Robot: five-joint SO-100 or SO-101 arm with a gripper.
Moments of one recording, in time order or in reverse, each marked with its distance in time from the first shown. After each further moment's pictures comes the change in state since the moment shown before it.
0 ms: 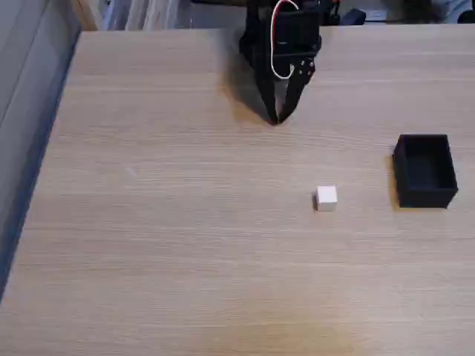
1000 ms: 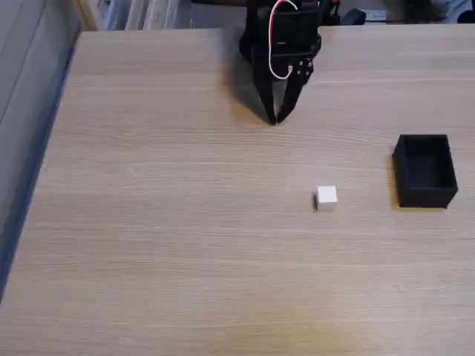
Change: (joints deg) arm 1.1 0.0 0.0 0.0 0.0
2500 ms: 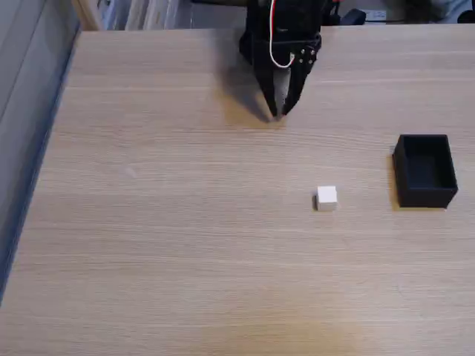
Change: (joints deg) arm -1.1 -16.0 -14.5 -2.5 3.7
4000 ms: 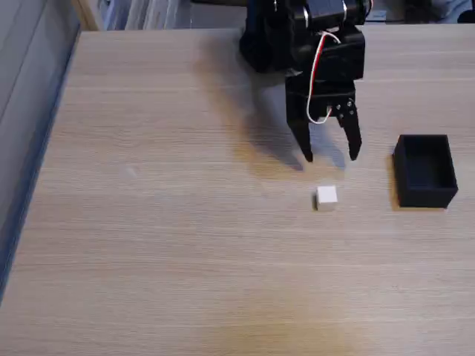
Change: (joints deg) arm -10.2 -59.2 -31.9 -25.0 13.9
